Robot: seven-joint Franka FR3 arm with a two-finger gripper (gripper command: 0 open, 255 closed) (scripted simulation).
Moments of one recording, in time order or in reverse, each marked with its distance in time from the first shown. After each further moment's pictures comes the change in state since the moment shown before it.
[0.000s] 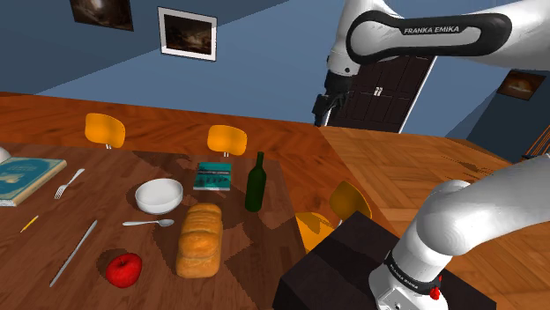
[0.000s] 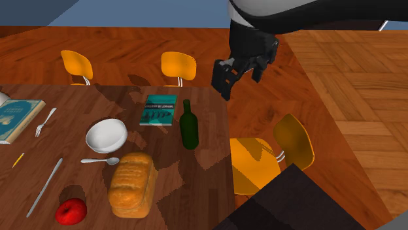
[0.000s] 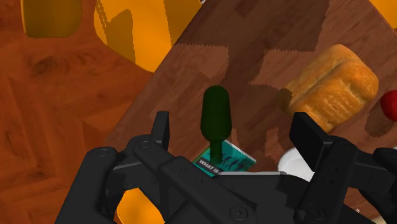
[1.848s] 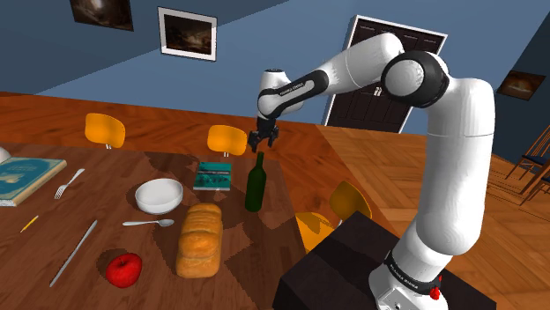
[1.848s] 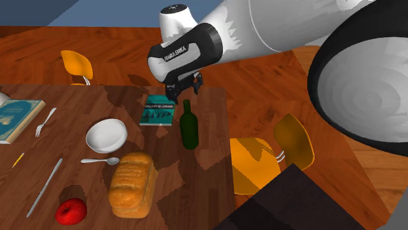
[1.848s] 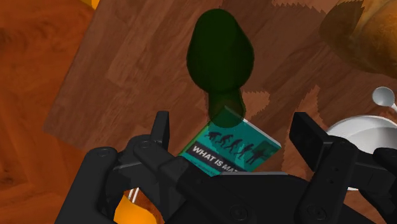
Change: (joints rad) arm -0.002 0.954 0.000 0.486 -0.008 0.464 0.063
